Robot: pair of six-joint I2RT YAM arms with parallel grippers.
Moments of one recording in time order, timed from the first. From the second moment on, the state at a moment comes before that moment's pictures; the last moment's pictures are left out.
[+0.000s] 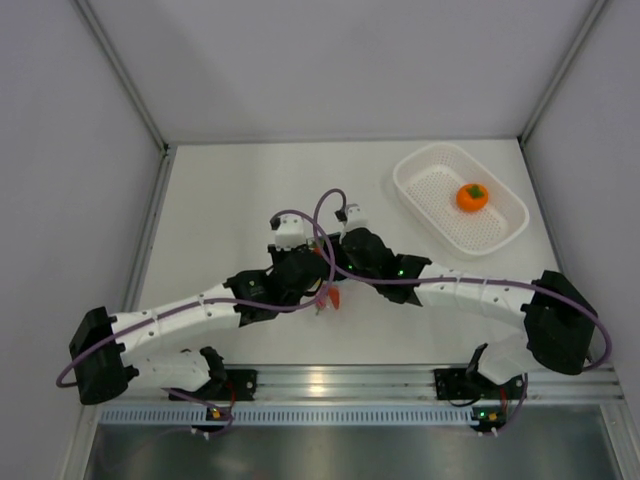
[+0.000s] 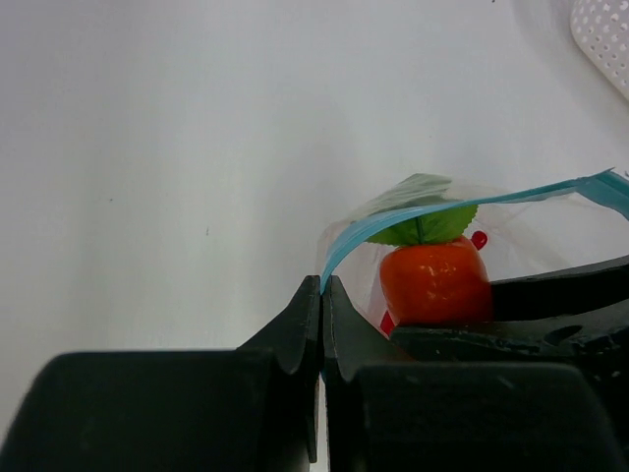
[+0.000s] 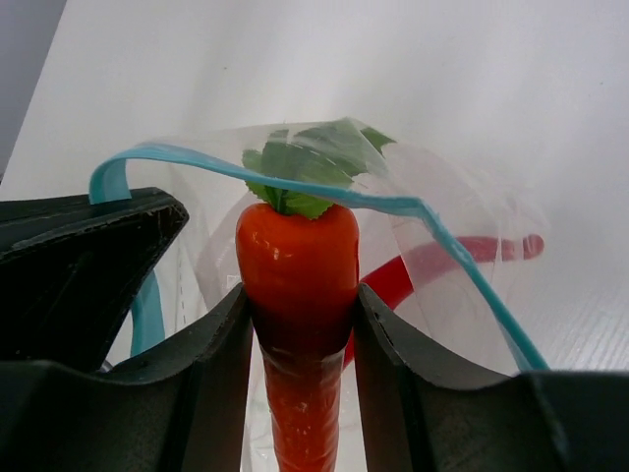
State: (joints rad) left arm -1.06 1.17 0.85 -0.36 -0.88 -0.67; right arm 1.01 1.44 0.93 -0.03 0.23 0.61
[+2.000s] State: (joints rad) left arm -1.02 1.16 0.86 -0.42 -0.85 -0.86; right arm 1.00 1.24 0.70 0.72 0.26 0.41
